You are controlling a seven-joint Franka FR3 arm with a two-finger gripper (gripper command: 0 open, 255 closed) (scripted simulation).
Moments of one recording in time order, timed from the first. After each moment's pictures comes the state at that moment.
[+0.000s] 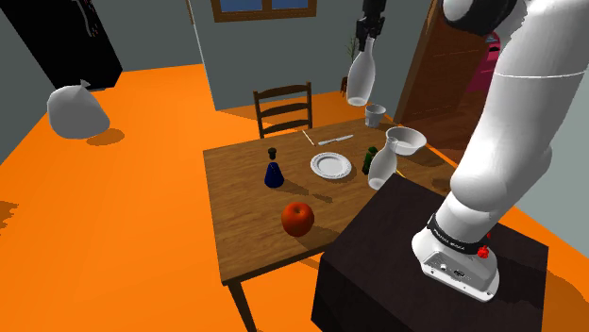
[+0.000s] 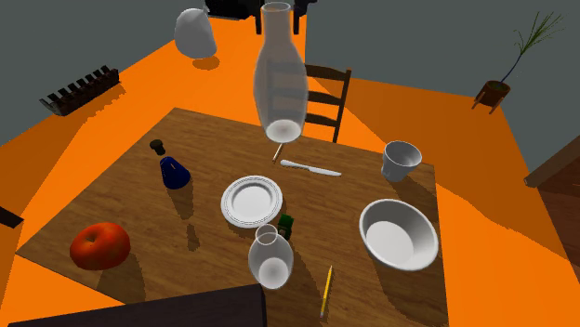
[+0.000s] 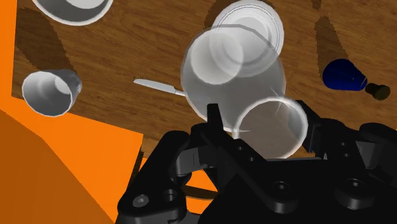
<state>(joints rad) -0.24 0.25 -0.40 -1.38 0.10 1.58 -0.54</state>
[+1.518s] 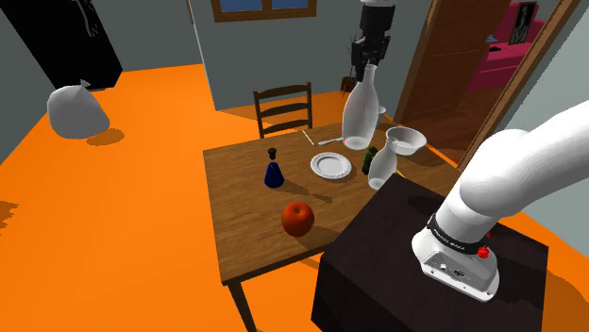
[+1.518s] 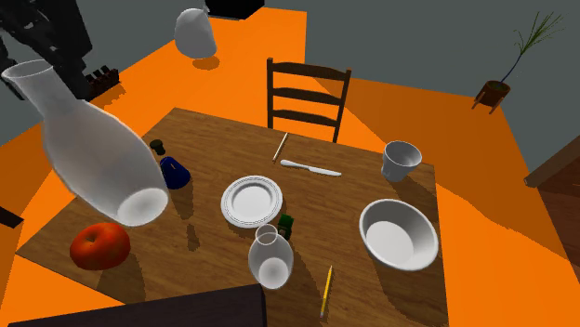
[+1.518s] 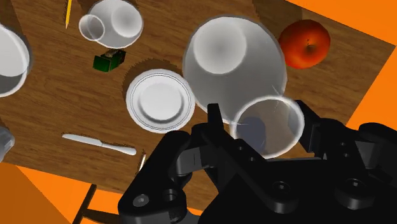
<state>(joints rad) -0.04 -0.54 -0.11 -2.22 -0.04 1.66 -0.04</state>
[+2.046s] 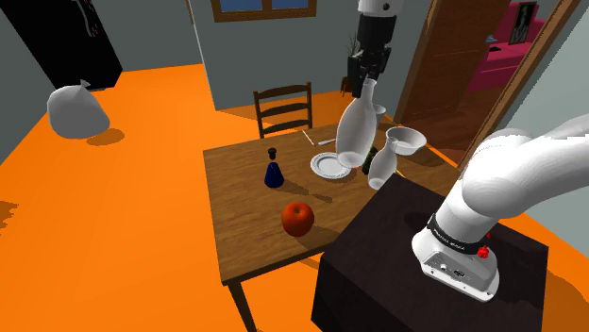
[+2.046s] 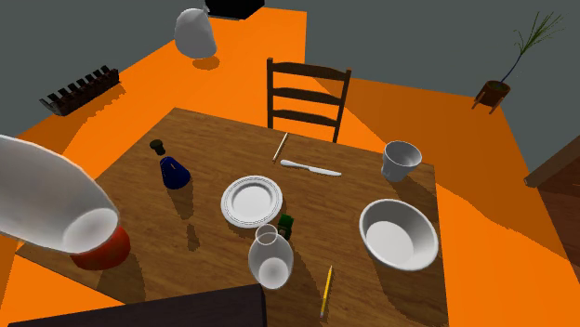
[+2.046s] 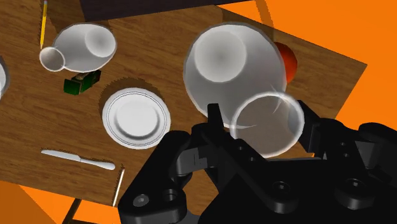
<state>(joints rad) 0.01 -0.69 0.01 -2.35 0.03 1.64 0.11</state>
